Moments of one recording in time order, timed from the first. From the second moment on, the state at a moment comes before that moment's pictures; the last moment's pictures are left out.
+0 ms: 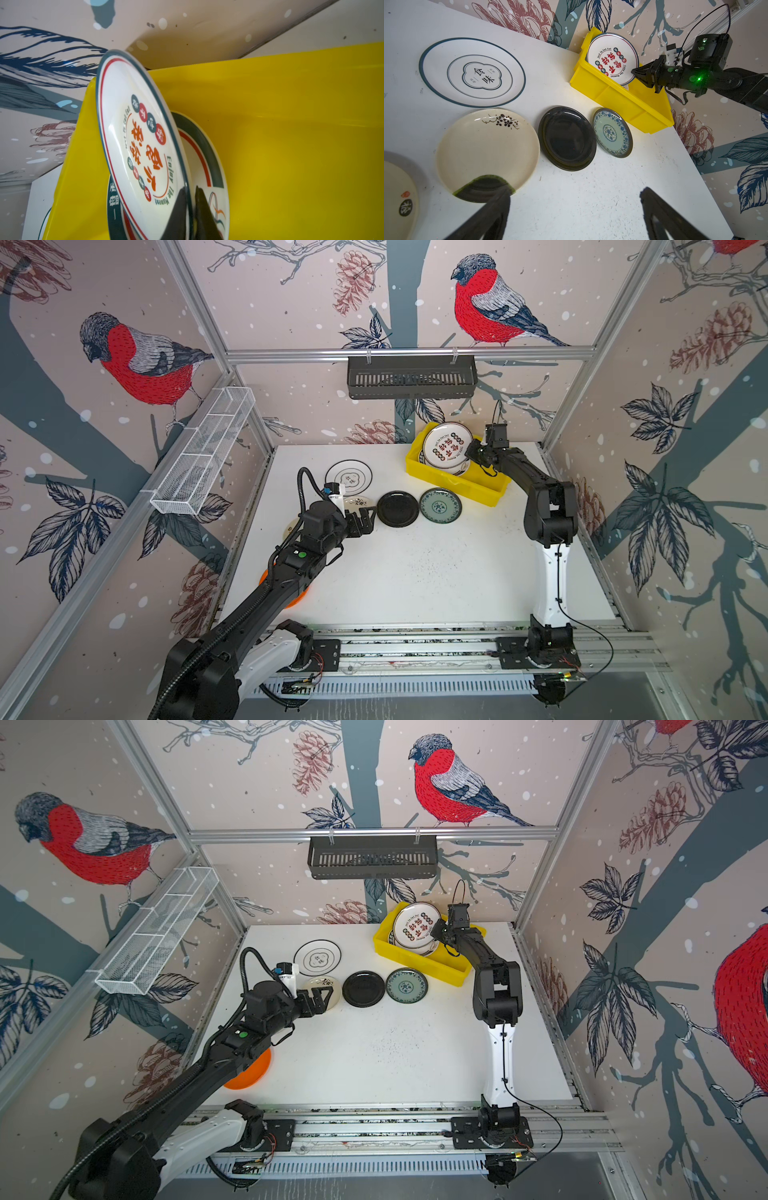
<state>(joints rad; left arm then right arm) -0.39 1.03 0.64 -0.05 0.13 -0.50 0.13 2.33 1.92 -0.29 -0.17 0.61</state>
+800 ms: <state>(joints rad) -0.32 1.34 0.82 0.11 -0.01 -0.44 0.14 1.73 1.26 -0.07 -0.23 0.60</state>
